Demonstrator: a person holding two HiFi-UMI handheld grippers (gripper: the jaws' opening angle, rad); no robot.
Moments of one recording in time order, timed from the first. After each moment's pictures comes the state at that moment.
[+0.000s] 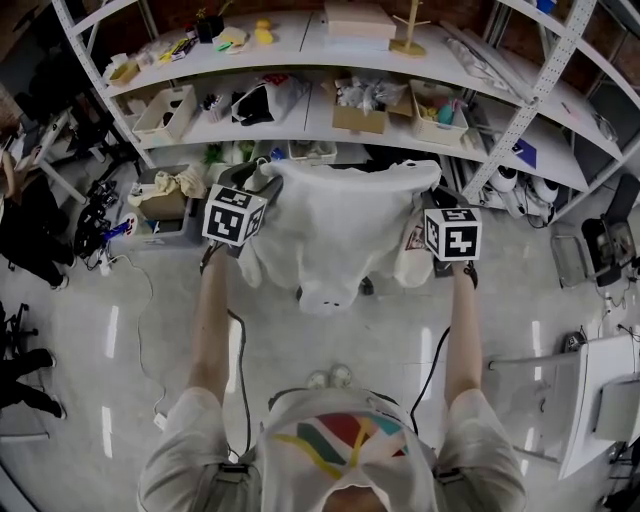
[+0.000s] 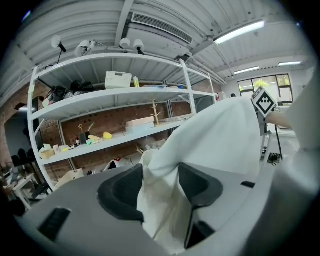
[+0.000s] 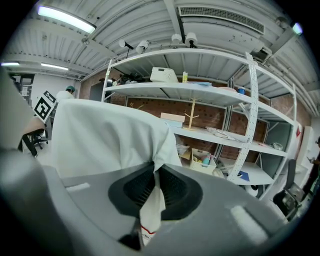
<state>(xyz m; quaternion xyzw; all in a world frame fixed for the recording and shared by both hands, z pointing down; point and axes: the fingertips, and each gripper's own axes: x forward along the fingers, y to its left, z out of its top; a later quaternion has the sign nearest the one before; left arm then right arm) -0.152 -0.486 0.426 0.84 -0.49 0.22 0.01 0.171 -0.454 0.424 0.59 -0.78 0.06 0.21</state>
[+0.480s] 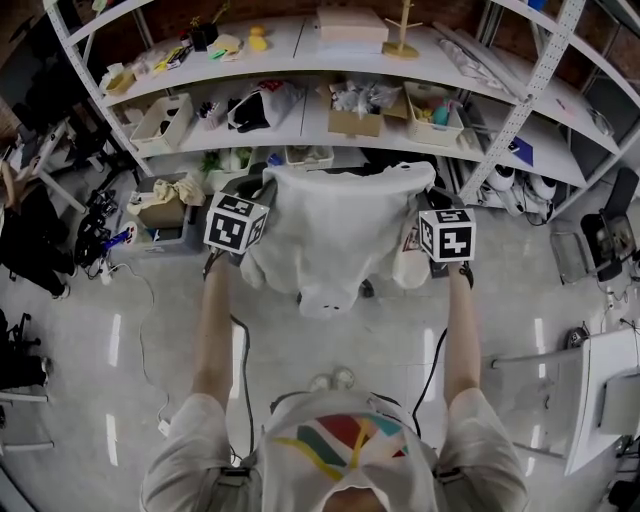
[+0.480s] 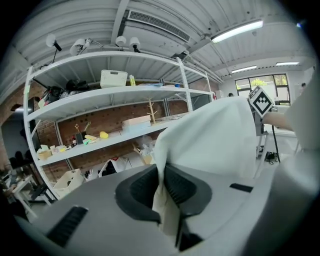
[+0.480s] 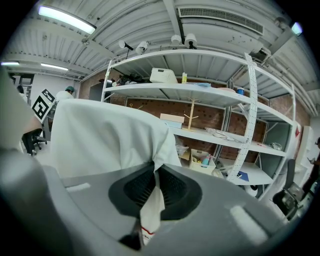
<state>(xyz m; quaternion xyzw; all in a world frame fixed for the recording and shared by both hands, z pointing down) -0.139 -0.480 0.426 0.85 -0.47 0.24 0.01 0.171 -0.455 0.422 0.59 -0.77 0.06 0.21</state>
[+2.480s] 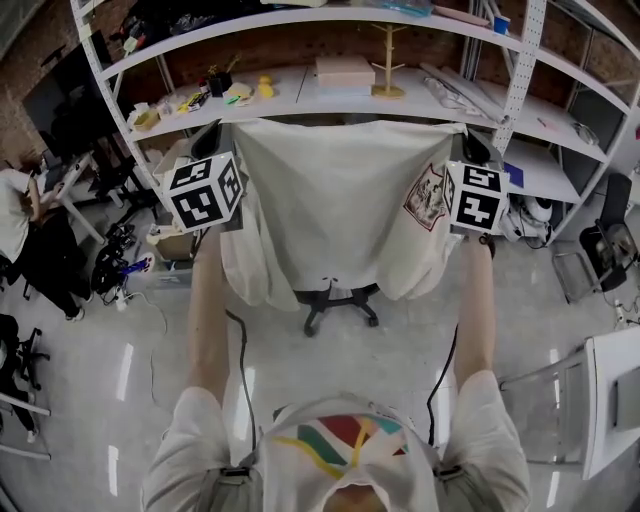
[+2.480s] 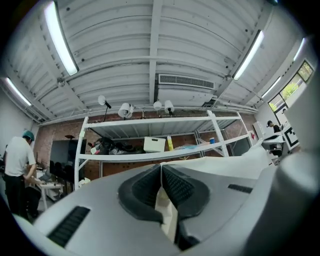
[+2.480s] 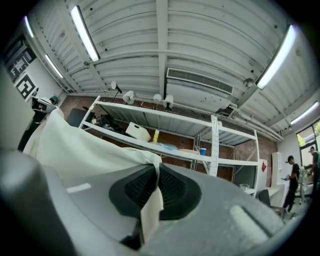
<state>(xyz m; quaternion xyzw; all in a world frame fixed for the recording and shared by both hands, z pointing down) -0.171 -0.382 0.150 0.75 -0.65 -0.03 -0.10 0.238 -0.376 0.176 0.71 -0.69 -0.15 0.04</state>
